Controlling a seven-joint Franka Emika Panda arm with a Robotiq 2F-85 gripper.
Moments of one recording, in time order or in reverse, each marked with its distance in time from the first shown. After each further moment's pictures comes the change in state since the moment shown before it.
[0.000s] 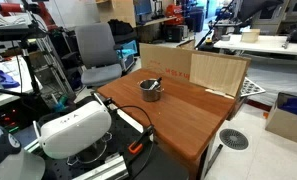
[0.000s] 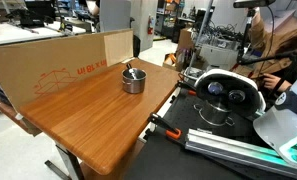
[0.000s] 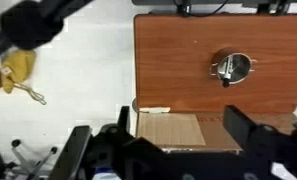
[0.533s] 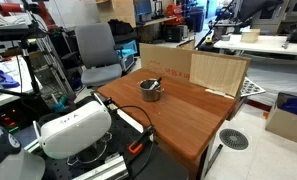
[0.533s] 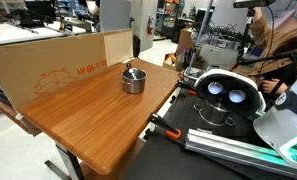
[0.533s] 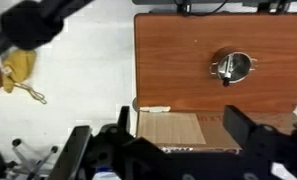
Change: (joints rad) arm 0.000 0.000 0.000 0.002 0.000 0.001 0.001
